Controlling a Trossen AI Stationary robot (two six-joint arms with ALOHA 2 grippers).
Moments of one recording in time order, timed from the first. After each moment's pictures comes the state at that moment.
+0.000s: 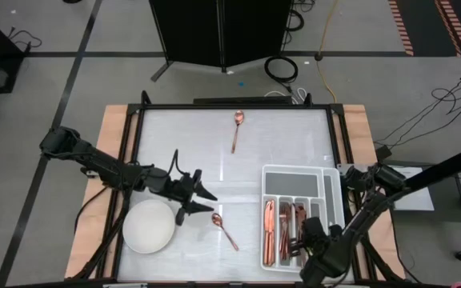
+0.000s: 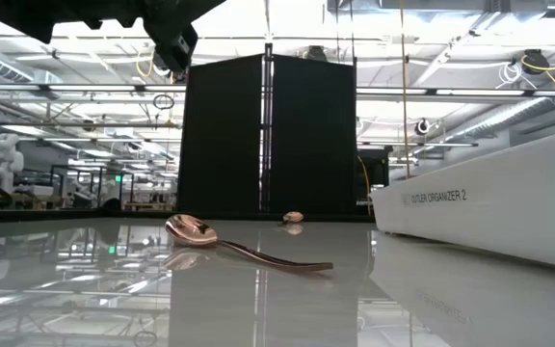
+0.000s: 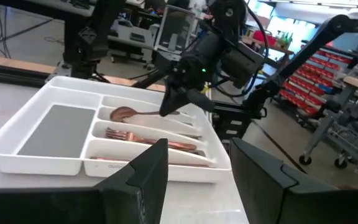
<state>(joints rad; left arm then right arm) -0.32 1.28 0.53 0.68 0.02 -0.27 0.93 1.88 1.38 -1.30 0.25 2.29</state>
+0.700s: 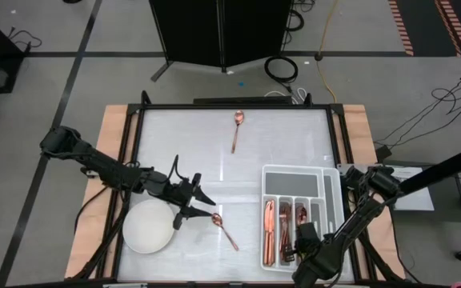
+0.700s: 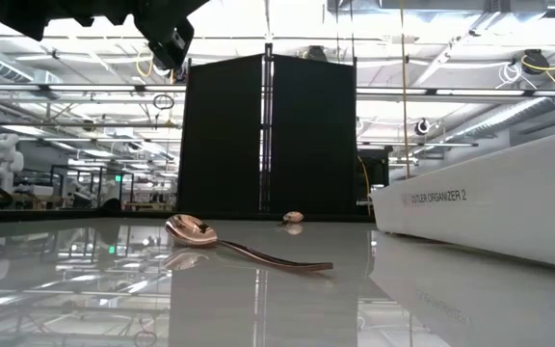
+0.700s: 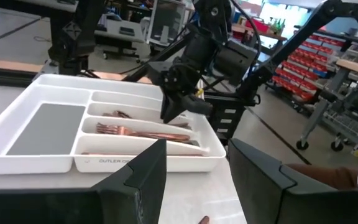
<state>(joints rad) -0.36 1.28 0.53 0.65 0.02 -0.22 0.90 1.95 1.38 -1.16 0.15 2.31</state>
